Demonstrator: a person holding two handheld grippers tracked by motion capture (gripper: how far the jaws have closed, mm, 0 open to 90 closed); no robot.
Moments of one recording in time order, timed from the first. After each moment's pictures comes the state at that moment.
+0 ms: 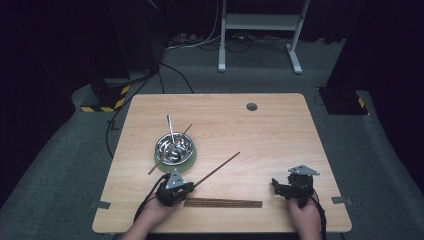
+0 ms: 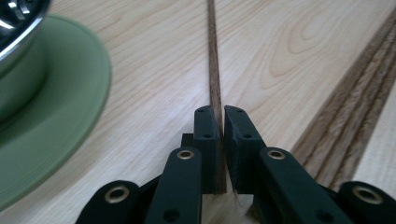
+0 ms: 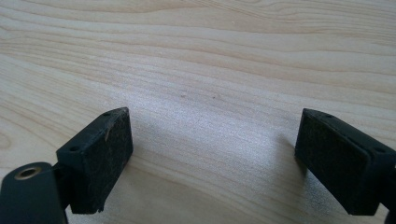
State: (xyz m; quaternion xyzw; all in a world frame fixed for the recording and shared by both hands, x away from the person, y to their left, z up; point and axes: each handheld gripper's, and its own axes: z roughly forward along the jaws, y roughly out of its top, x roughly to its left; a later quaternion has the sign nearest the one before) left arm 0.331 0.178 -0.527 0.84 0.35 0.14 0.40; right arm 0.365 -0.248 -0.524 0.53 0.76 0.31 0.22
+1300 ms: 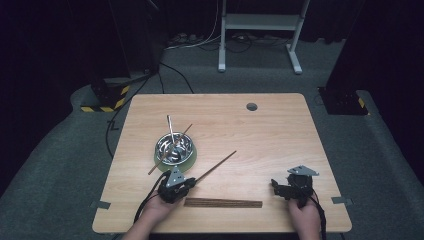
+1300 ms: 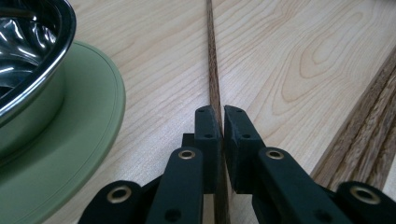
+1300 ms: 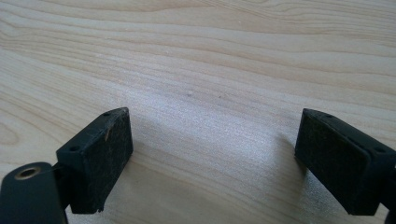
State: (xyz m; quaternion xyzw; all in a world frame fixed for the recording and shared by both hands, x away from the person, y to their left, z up) left arm 0.337 0.173 -0.525 0.82 0.34 0.17 0.42; right arm 0.364 -0.248 -0.524 0.51 0.77 0.31 0.22
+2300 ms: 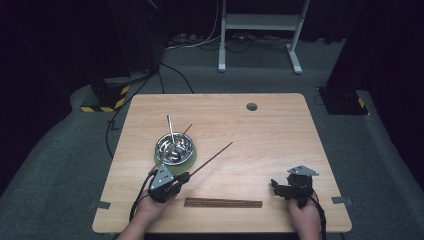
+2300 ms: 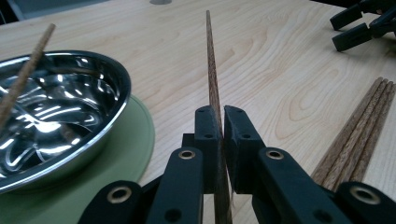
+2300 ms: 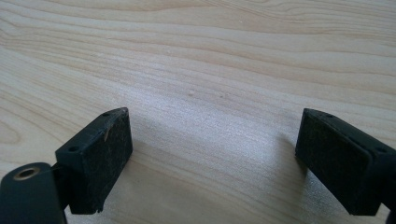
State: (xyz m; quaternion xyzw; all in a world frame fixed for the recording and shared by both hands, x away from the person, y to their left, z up) left arm 0.325 0.198 -0.501 0.78 0.34 0.20 0.49; right arm 0.364 -0.247 -0.523 0.51 0.77 0.31 0.21
